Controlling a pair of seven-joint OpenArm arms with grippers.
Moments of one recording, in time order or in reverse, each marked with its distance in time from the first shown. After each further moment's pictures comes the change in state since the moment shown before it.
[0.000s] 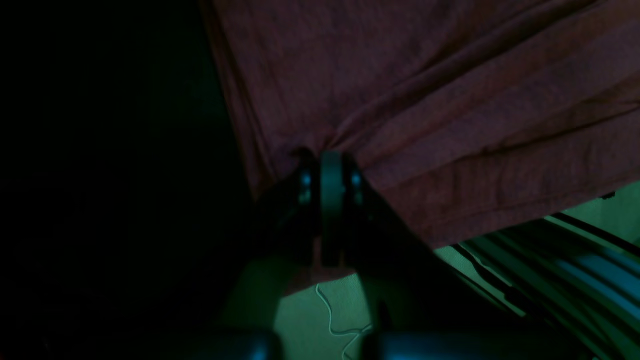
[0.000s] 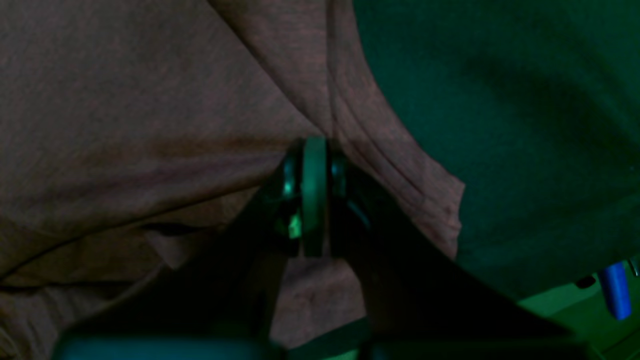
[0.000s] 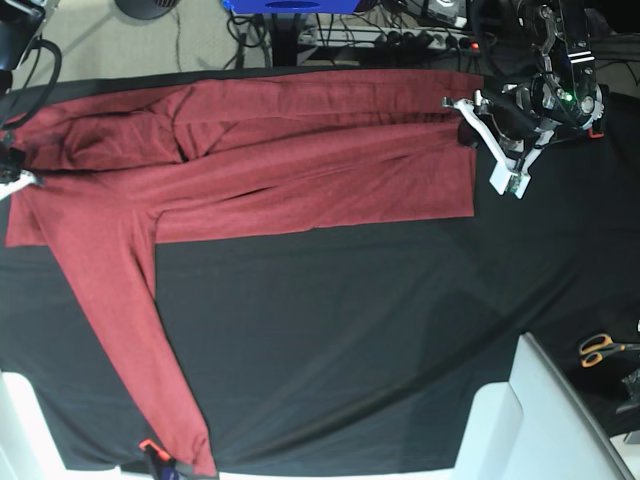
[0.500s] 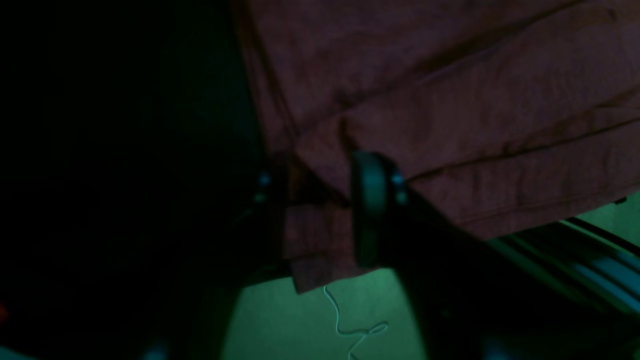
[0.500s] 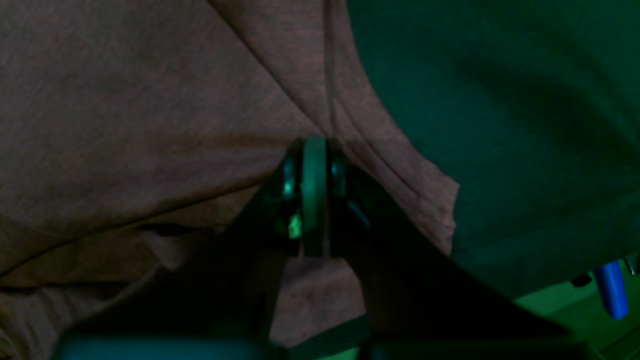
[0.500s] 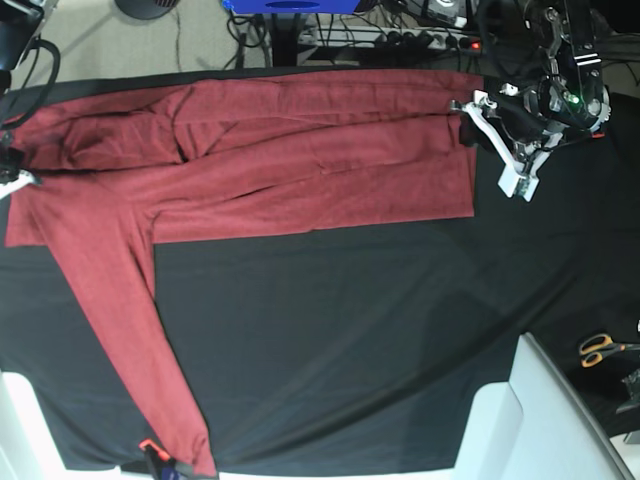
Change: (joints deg) left arm -0.2 -1.1 -0.7 0.1 0.2 0.0 0.0; right arm 0.0 0.3 0.0 0.0 0.0 0.0 0.0
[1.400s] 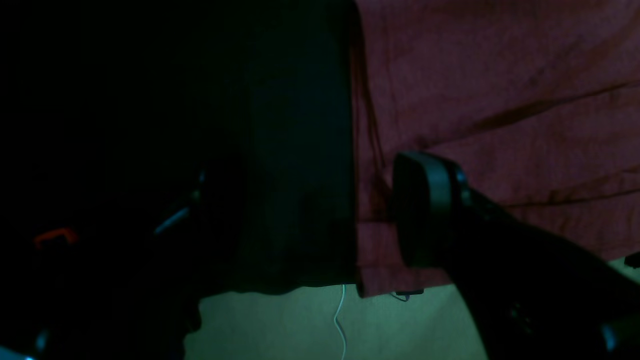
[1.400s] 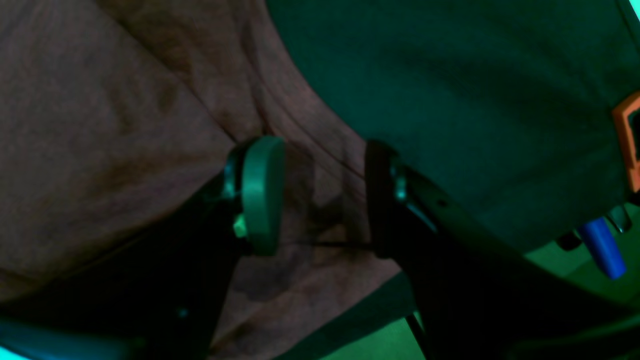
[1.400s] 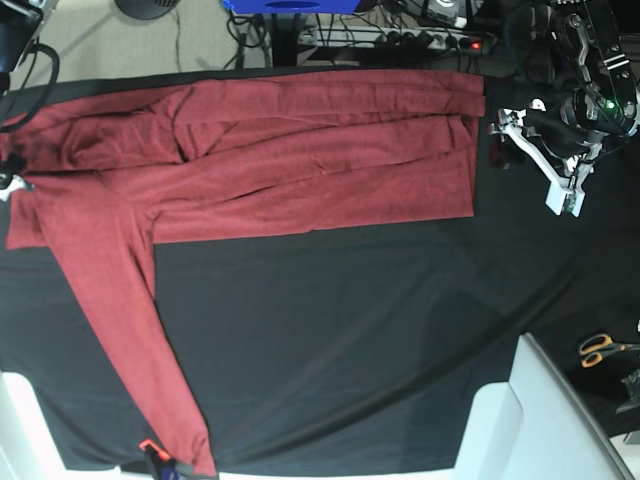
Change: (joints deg) left arm -1.6 -0.4 -9.1 2.6 -0.4 -0.2 0.2; right arm 0.4 0.1 0.1 0.1 0.0 -8.4 0.0
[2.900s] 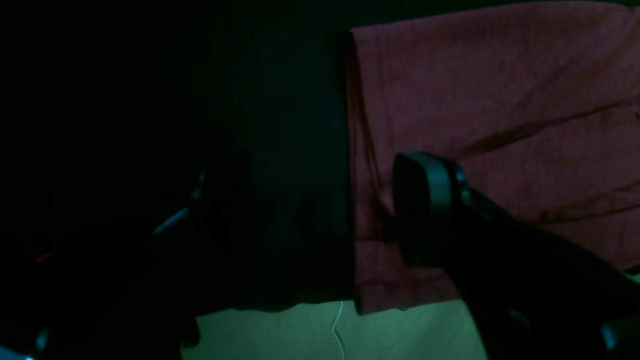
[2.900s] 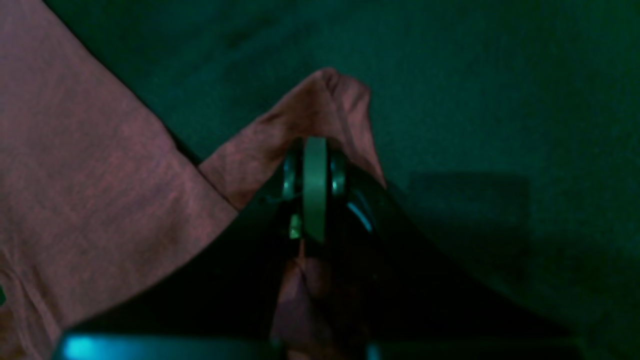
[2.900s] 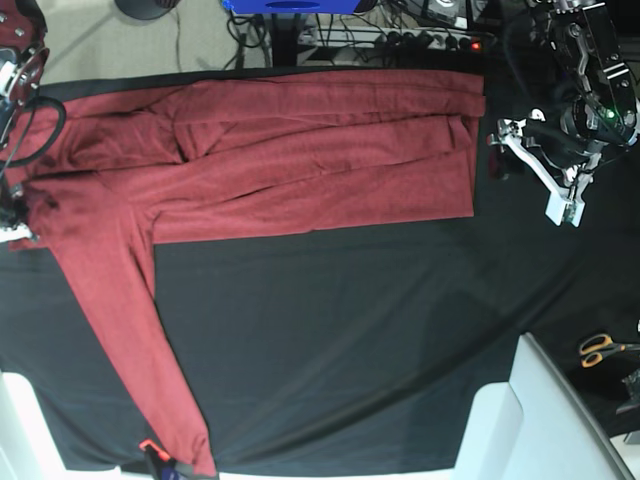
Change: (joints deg) left arm -2.0 0.3 0.0 -0.8 0.2 0.0 0.2; right arm 18.2 4.5 2.2 -34.1 -0.4 11.6 24.4
